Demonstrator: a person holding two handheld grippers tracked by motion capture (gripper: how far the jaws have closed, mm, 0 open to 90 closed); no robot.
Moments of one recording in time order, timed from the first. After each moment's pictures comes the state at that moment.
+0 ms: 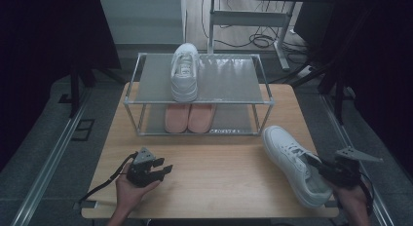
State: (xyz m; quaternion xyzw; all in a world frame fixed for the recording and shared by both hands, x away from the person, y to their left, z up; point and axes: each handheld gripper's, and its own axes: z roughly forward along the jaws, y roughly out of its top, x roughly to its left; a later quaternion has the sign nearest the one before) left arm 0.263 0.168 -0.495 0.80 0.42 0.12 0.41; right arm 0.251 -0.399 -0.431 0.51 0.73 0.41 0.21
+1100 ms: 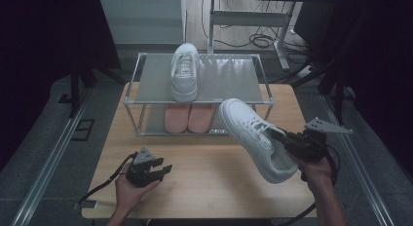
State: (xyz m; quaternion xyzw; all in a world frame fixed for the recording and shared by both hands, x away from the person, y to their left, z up) left arm 0.263 0.169 -0.495 0.80 0.42 0.13 0.40; right arm 0.287 -0.295 -0.365 0.42 0.72 0.52 0.17
